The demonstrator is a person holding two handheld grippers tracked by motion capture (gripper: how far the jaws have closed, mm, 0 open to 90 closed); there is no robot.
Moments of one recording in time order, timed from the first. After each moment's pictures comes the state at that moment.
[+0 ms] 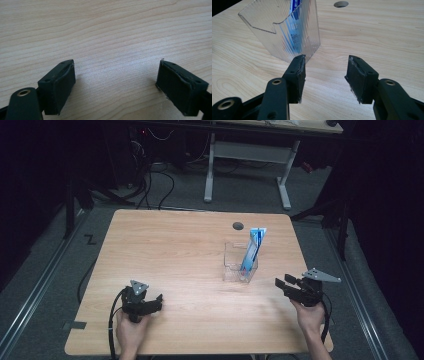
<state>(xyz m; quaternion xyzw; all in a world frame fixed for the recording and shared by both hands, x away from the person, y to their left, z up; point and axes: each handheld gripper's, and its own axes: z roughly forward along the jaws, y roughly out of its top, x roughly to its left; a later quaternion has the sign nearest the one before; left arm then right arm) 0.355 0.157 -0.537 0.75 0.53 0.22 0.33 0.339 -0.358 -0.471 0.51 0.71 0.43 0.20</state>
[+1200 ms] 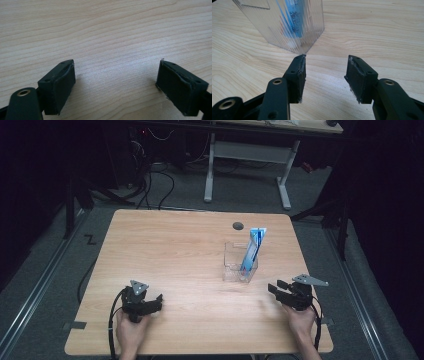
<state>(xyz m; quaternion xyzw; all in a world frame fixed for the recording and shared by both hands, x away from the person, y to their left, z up) 0.355 0.157 -0.537 0.75 0.53 0.22 0.33 0.343 -0.344 -0.503 0.52 0.72 0.42 0.19</state>
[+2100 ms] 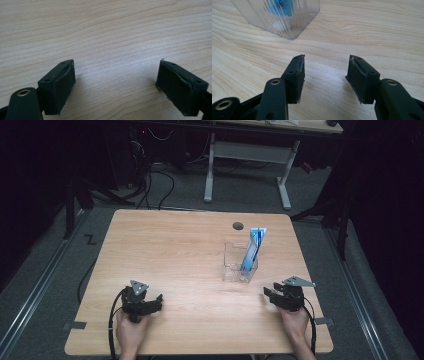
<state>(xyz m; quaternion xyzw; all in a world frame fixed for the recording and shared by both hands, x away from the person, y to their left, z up) 0.355 0.157 -0.537 0.75 0.53 0.22 0.33 0.350 -0.331 -0.527 0.52 0.74 0.37 0.21</state>
